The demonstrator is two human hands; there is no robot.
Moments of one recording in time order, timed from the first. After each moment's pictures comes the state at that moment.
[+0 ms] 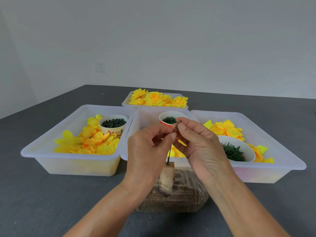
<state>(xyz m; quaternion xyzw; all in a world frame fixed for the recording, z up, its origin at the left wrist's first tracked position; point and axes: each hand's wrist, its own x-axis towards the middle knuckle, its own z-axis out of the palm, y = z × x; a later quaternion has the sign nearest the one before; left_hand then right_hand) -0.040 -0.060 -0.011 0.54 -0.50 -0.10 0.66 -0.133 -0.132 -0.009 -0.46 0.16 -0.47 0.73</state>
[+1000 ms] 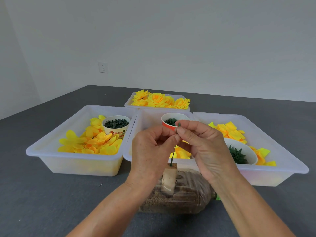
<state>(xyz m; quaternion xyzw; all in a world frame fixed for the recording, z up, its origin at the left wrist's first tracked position) -0.040 -0.061 -0.008 0.52 -0.47 -0.18 0.69 -0.137 -0.133 -0.006 -0.55 0.17 -0.48 0.67</state>
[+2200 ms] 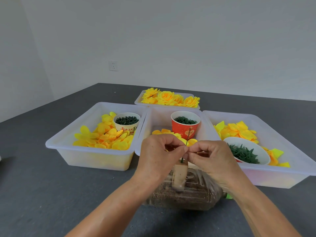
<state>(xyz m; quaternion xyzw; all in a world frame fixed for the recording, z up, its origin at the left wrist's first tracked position) -0.022 -0.054 -0.025 0.61 -0.53 -0.14 0.57 -0.152 -0.129 -0.030 -0.77 0.27 -0.38 0.43</state>
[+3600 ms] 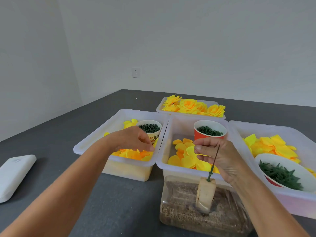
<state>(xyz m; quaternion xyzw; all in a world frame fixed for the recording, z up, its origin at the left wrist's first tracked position) 0.154 -0.078 -0.015 0.76 -0.55 -0.26 0.24 -0.094 -0.187 -0.038 -0.63 0.28 -0.35 0.63</state>
